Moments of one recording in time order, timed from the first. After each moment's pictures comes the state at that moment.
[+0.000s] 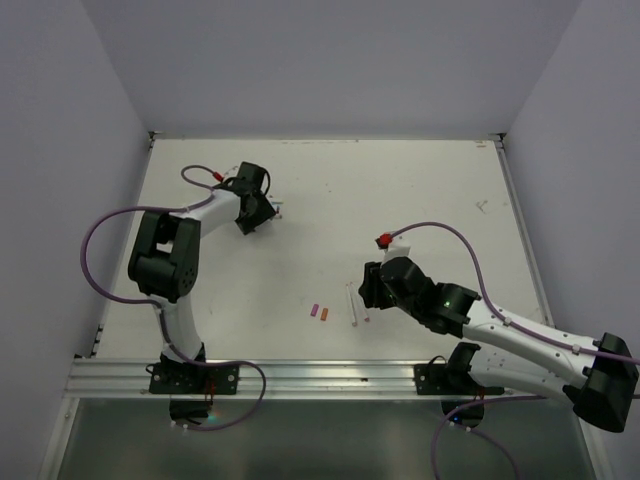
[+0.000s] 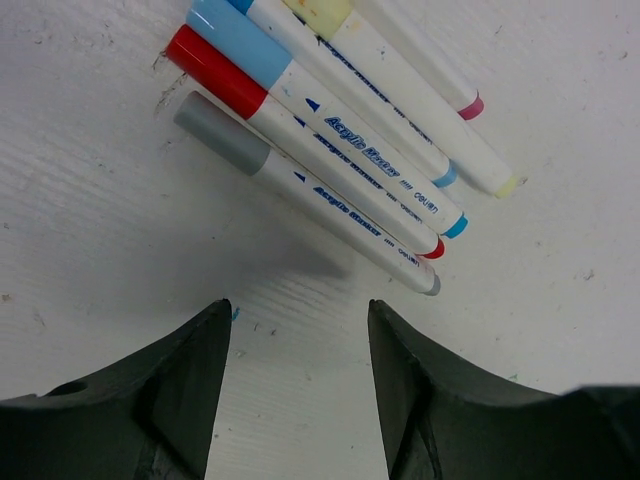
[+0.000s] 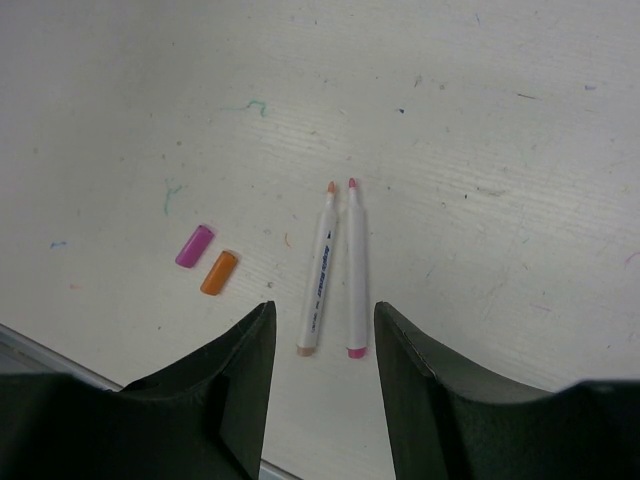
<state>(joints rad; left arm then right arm) -0.29 1.91 1.26 -0.42 -0.19 -0.88 0.96 0.94 0.62 -0.40 0.32 0.61</state>
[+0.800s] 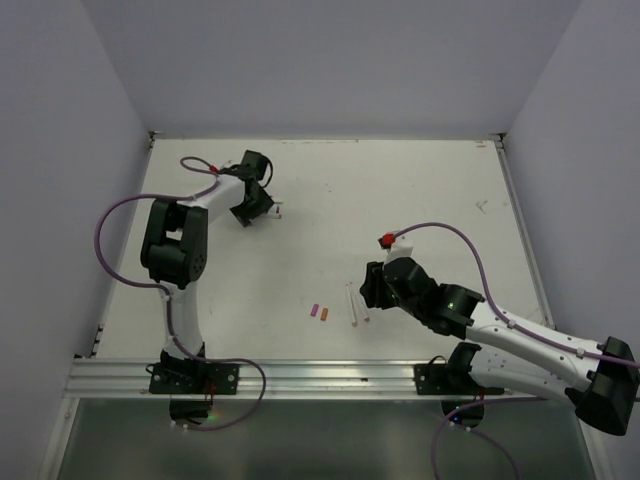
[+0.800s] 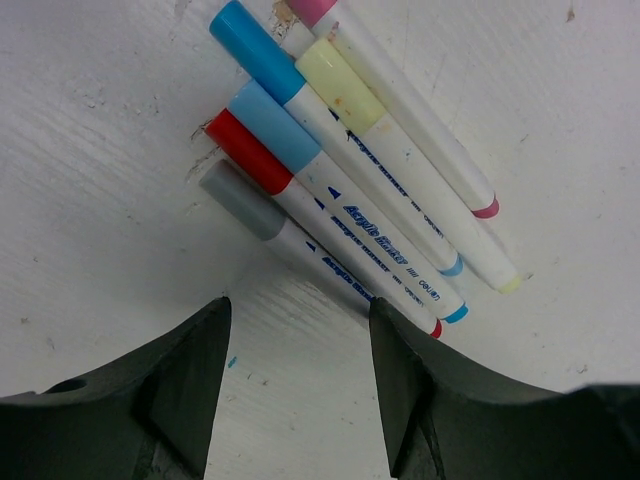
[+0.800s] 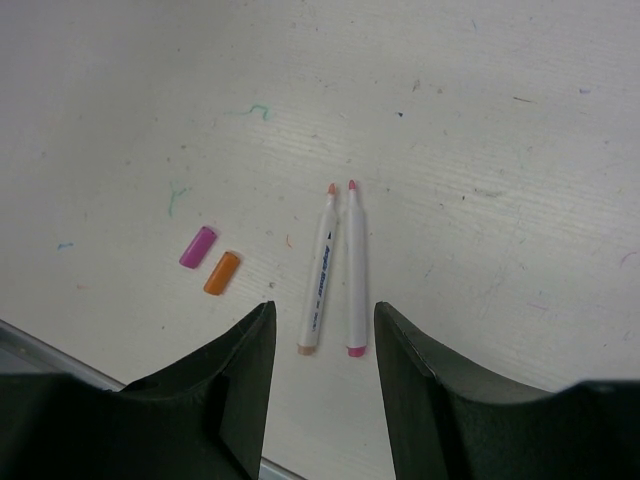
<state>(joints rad) -0.28 2.05 1.48 -0.61 -0.29 -0.98 0.96 0.91 0.61 -0.41 0.32 0.61</state>
